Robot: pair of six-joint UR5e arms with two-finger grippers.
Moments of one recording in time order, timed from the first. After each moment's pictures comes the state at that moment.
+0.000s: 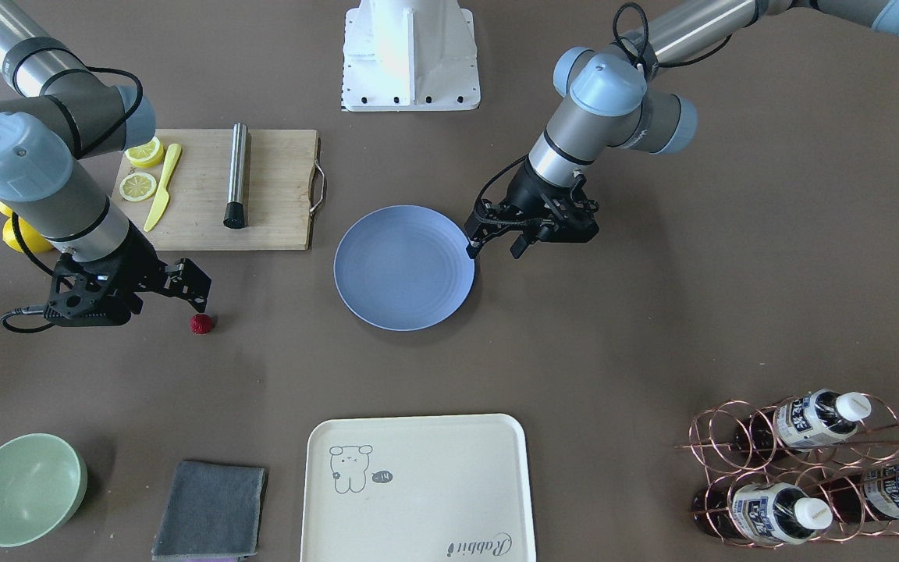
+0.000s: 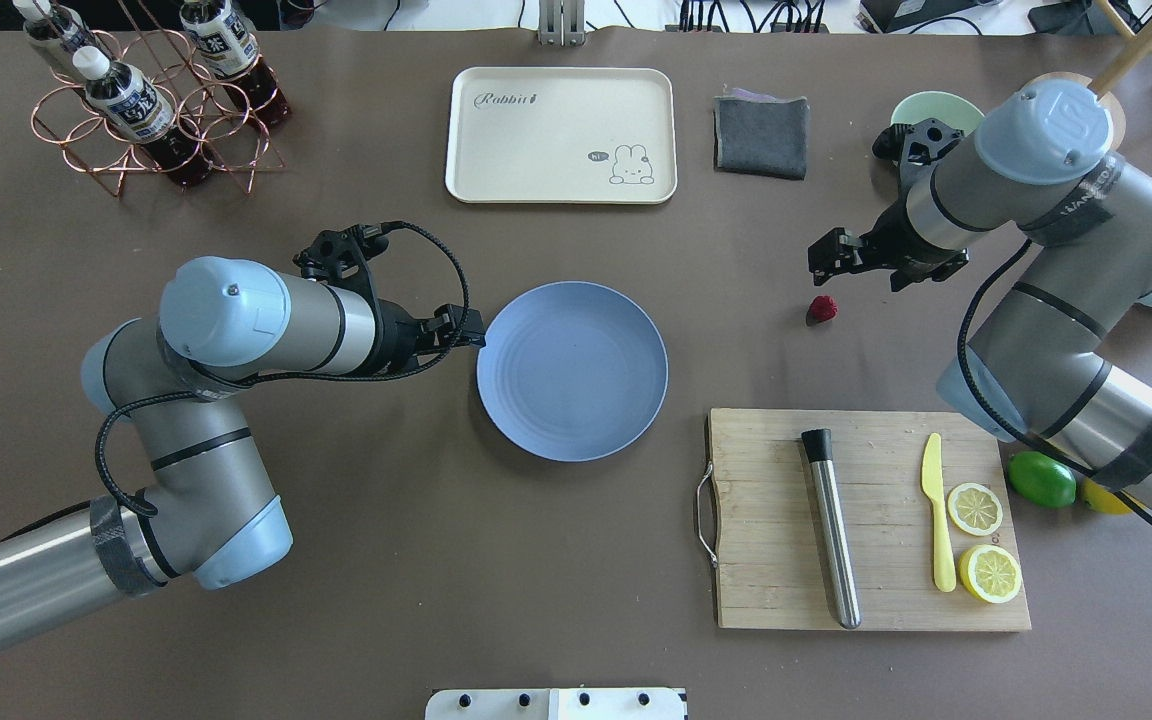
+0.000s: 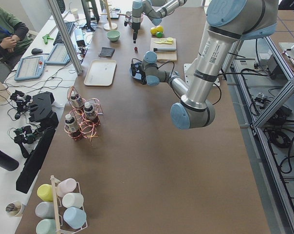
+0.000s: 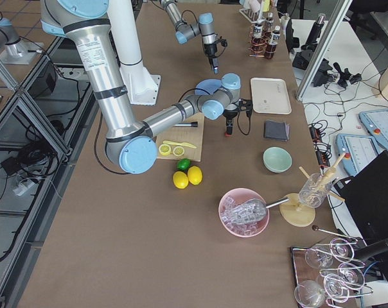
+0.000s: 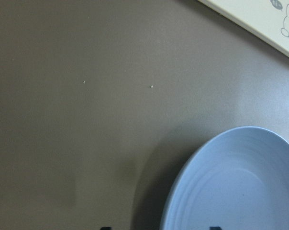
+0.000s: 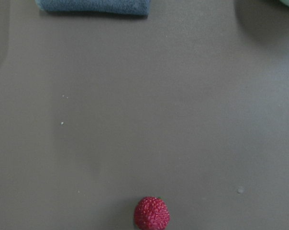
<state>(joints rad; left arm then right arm) -0.56 -2.04 -1.62 -2.25 -1.83 -1.55 0.84 -1.22 1.62 -1.27 2.06 1.01</state>
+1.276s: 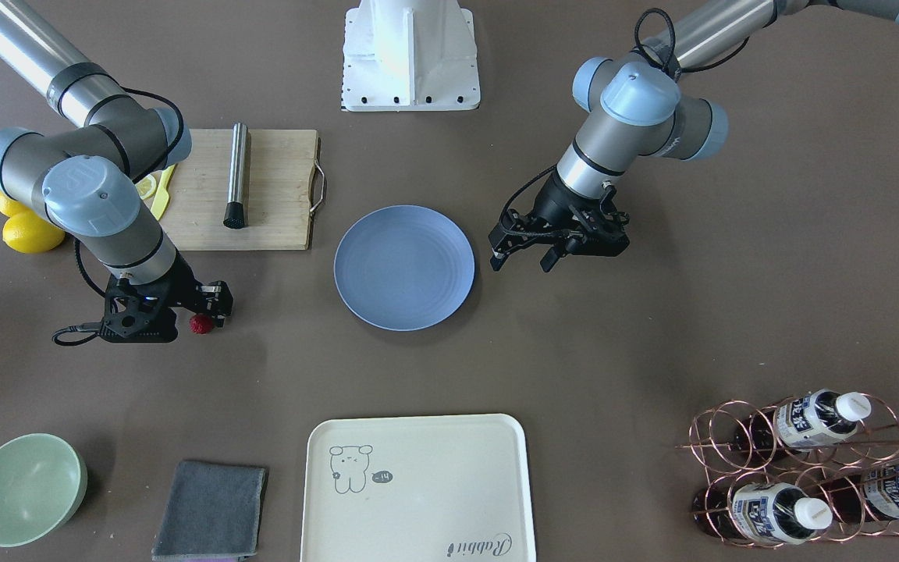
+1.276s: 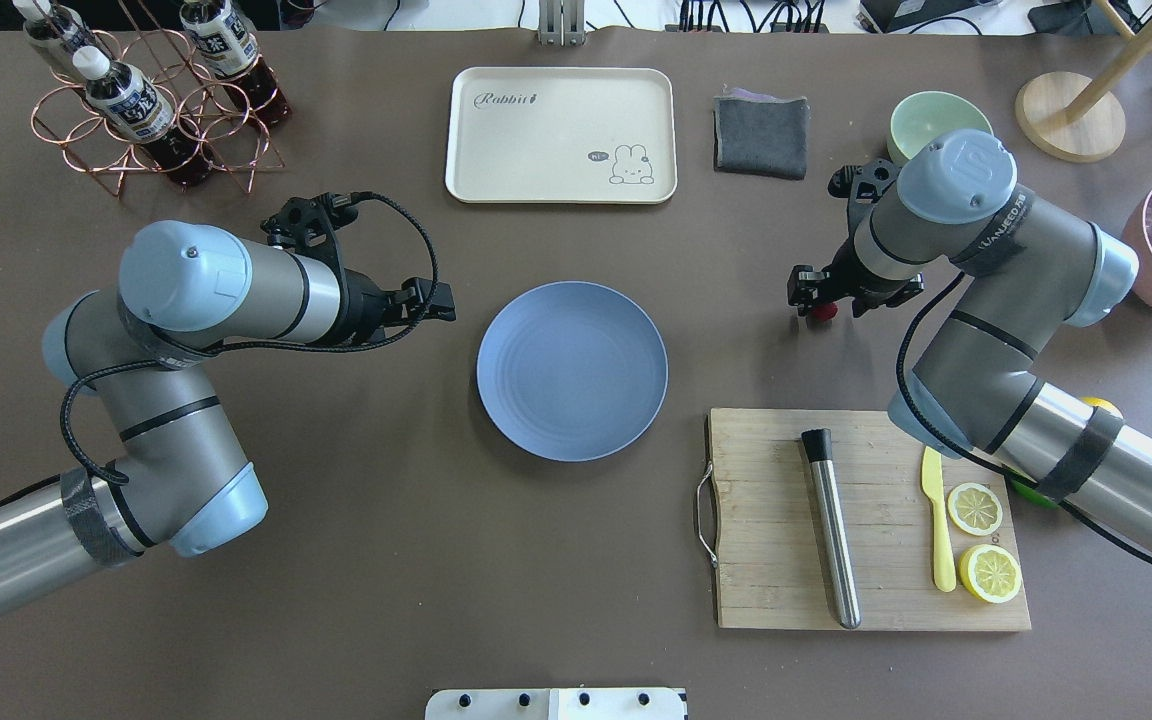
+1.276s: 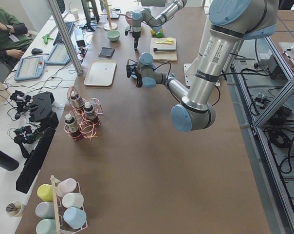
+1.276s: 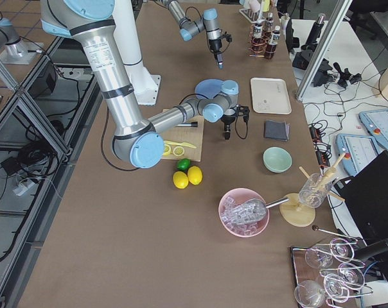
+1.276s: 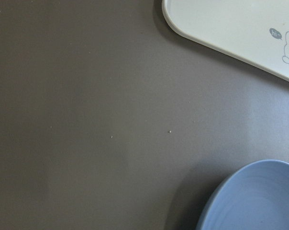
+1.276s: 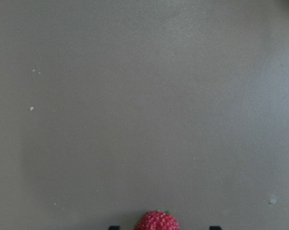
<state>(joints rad) -0.62 -2.02 -1.62 -2.25 -1.85 -1.47 0.78 -1.17 1.52 -1.27 2.01 1.01</state>
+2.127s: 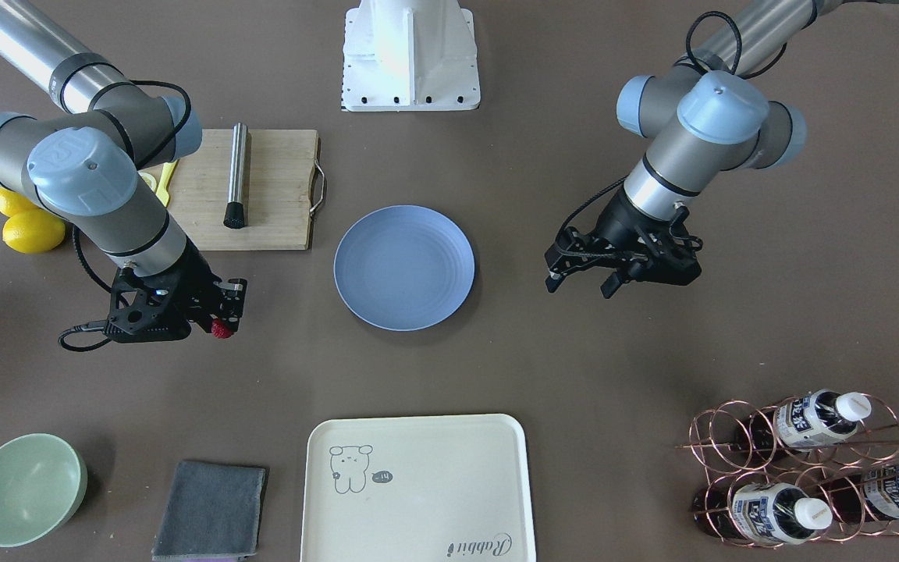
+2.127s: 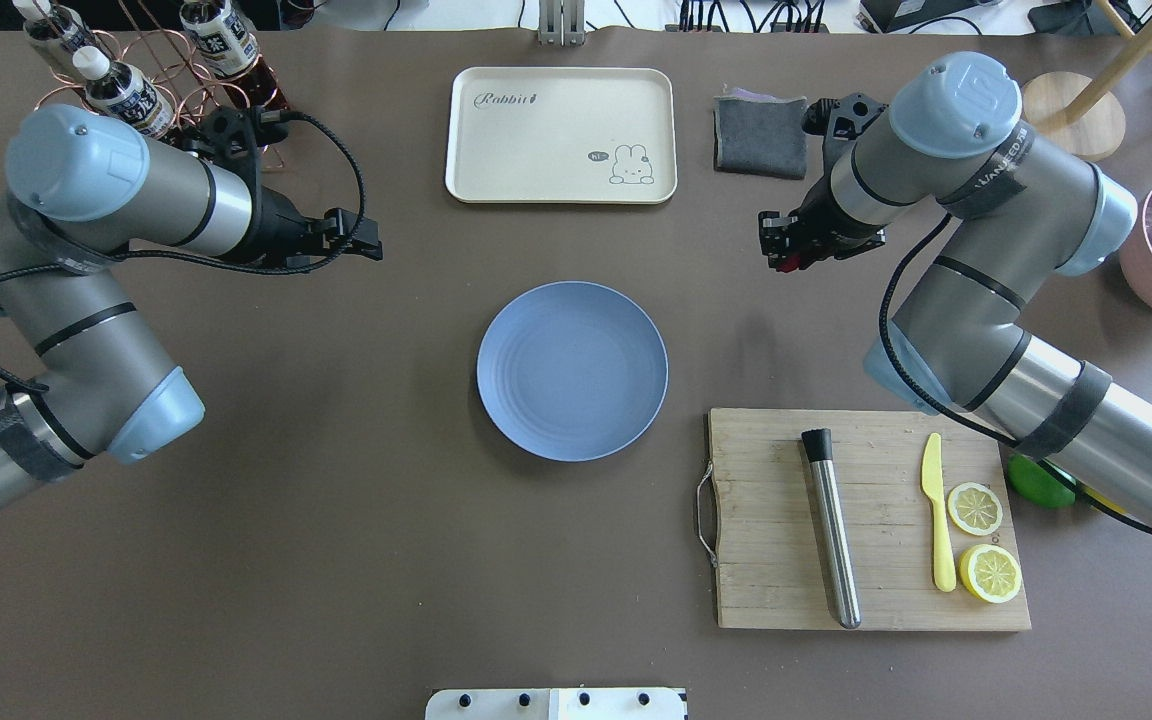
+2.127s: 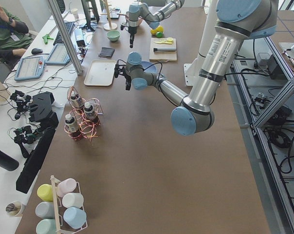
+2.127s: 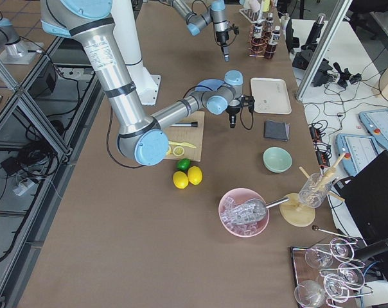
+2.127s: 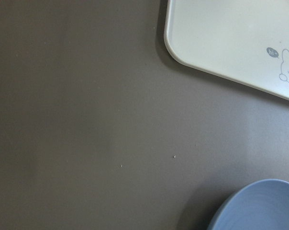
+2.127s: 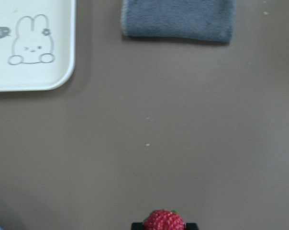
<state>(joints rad) -0.81 -1.98 -1.62 -2.18 -2.01 -1.16 0.81 -1.07 1.58 -1.28 2.05 1.06</state>
